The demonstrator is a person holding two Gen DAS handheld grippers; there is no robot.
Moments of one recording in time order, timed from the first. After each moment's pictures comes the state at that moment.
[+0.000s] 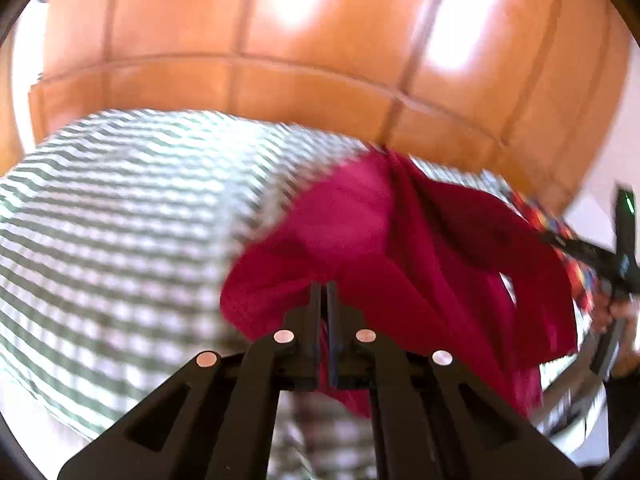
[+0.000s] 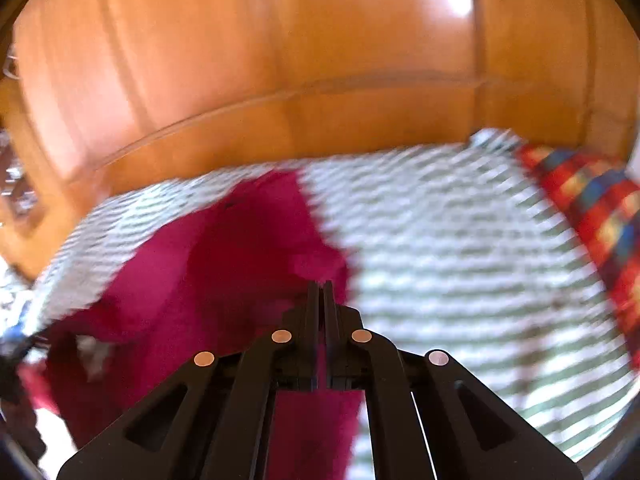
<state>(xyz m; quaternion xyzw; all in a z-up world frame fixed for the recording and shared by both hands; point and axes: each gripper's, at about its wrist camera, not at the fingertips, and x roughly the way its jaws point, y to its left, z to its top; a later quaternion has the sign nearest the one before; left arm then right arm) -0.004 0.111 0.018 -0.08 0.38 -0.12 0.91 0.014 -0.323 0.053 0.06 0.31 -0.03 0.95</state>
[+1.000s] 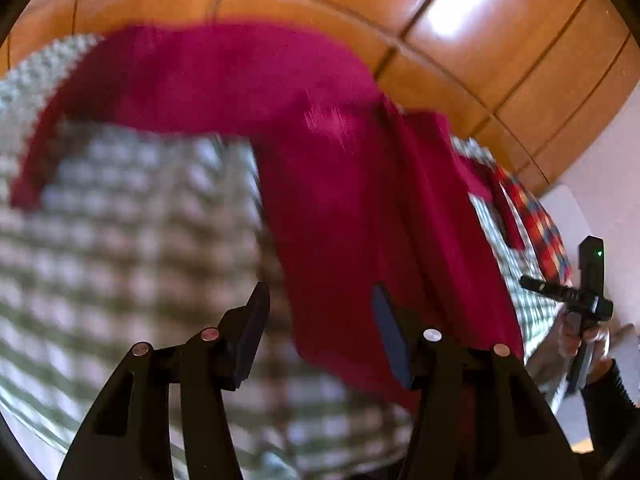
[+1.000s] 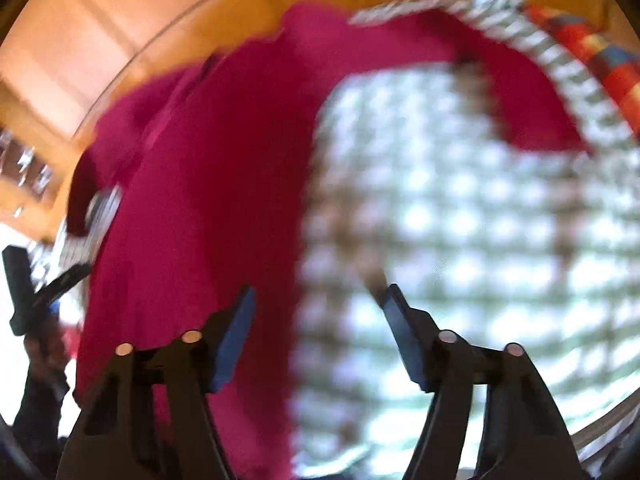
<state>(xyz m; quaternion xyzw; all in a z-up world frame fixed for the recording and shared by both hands) 0.017 0.095 -0.061 -0.14 0.48 -0.21 0.84 -0.037 -0.327 -0.070 0.13 0.50 0.11 0.85</state>
